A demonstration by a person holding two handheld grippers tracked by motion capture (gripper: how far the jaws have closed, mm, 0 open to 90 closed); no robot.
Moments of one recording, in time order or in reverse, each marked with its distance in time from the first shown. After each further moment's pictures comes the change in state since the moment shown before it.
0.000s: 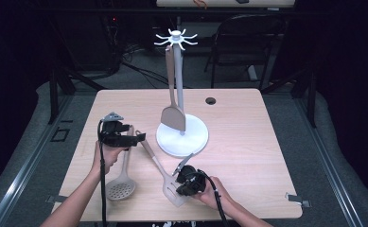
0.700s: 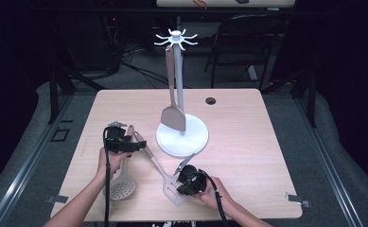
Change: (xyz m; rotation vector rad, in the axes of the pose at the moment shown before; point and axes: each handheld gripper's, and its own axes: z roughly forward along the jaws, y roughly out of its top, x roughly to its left) left arm 0.011 -0.028 0.030 0.134 0.024 -0.136; right arm -0.001 -0.002 -0.001 -0.007 -0.014 -0.001
